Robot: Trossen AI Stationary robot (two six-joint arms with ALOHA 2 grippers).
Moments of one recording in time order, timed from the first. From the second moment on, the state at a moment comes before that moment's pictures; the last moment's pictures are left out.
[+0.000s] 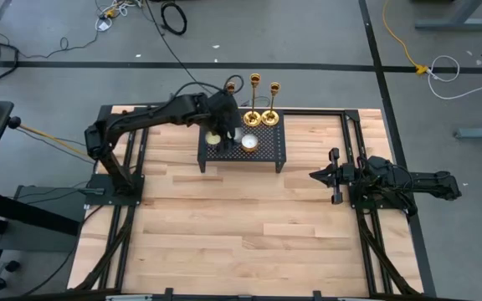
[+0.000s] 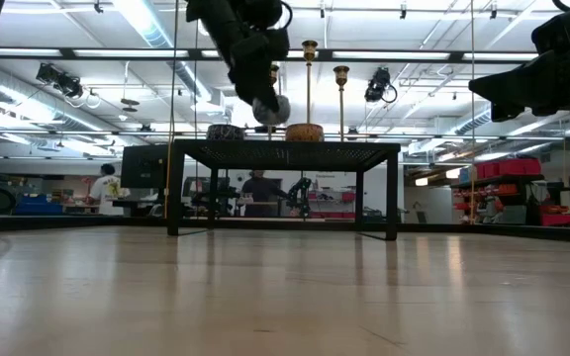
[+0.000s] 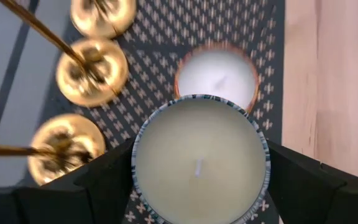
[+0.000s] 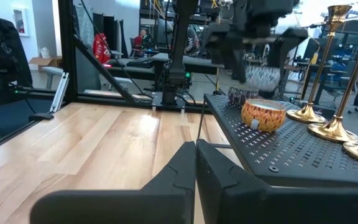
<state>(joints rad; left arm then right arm) 0.37 1.71 1.58 -0.82 0.05 0.25 -0.04 0.00 0.02 0.01 -0.03 -0.11</state>
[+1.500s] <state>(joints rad) 0.49 1.71 1.81 -1.16 0.05 0.22 -0.04 0.00 0.02 0.01 -0.03 -0.11</state>
